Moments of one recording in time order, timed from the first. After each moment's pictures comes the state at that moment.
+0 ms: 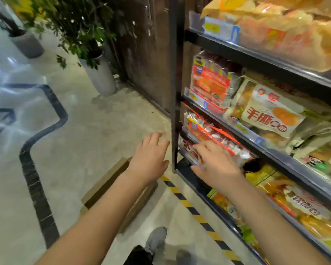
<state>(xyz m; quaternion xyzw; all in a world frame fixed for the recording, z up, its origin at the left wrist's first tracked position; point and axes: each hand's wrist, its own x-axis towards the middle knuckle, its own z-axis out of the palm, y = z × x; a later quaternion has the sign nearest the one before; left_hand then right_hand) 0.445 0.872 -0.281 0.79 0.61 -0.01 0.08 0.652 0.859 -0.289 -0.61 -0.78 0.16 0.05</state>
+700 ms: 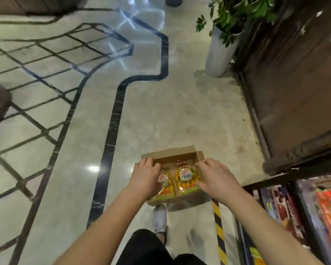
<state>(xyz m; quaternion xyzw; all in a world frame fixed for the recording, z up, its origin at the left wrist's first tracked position) 0.165 0.767 -0.403 0.49 0.84 -0.07 0.23 0.340 0.921 -0.372 -0.30 -0.92 0.18 -0.17</state>
